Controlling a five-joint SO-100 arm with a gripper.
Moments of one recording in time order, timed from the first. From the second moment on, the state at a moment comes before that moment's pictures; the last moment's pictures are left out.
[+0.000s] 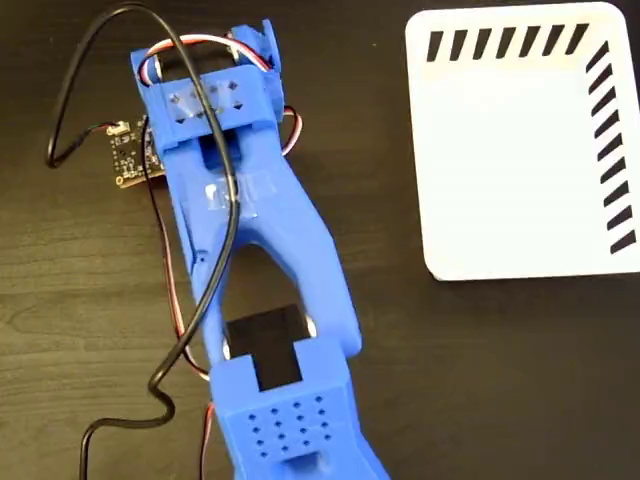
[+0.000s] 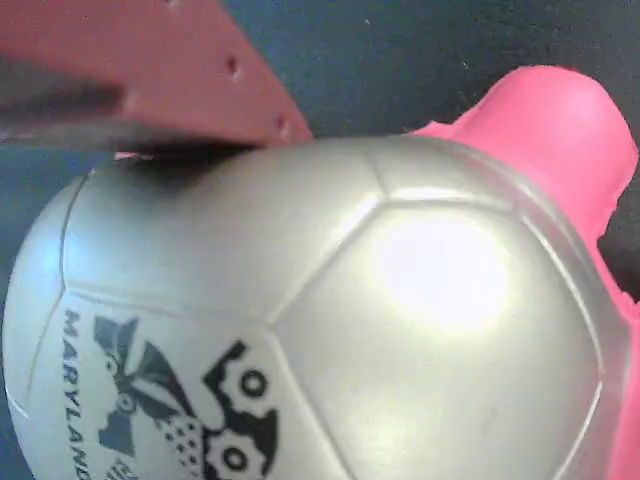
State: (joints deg) arm -5.1 57.2 69.2 81.6 -1.1
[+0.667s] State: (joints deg) arm -4.7 74.1 66.3 88.0 1.7
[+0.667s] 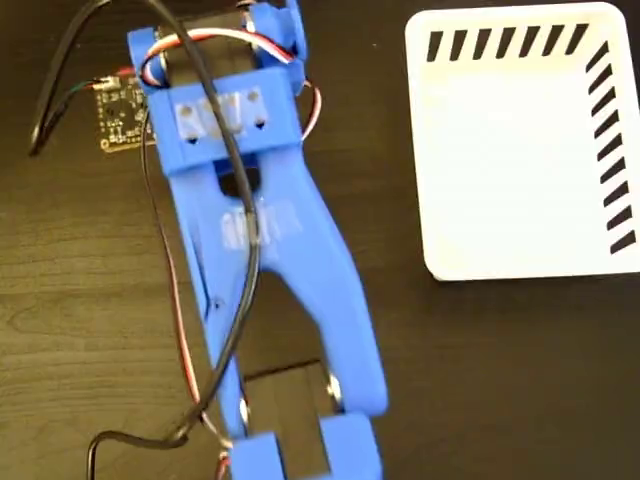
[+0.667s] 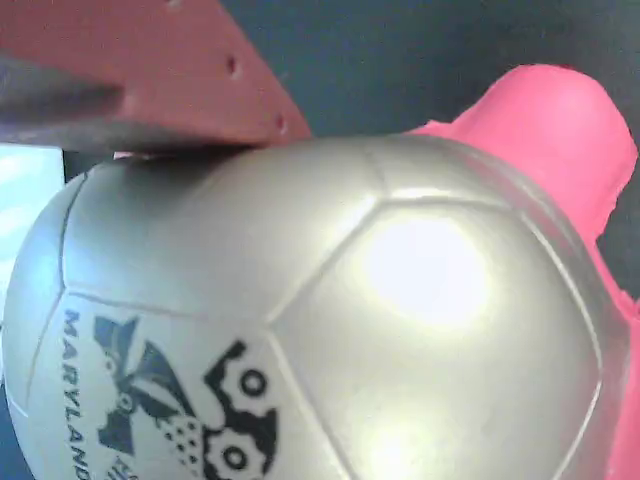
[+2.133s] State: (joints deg) arm 33.6 71.9 56.5 93.9 -12.3
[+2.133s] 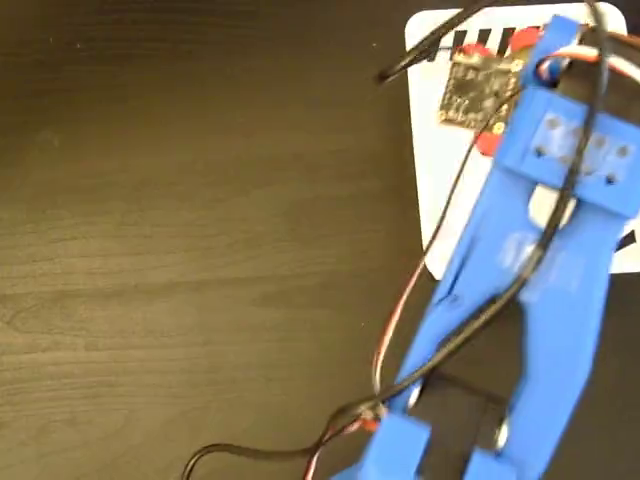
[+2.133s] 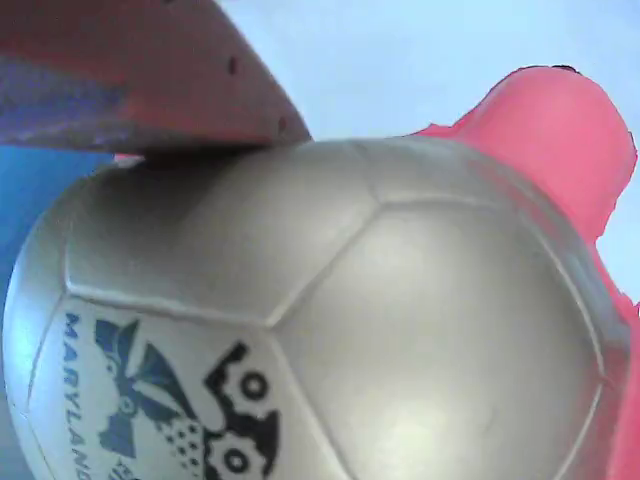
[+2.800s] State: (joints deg) arm 33.4 60.3 48.7 94.7 -10.8
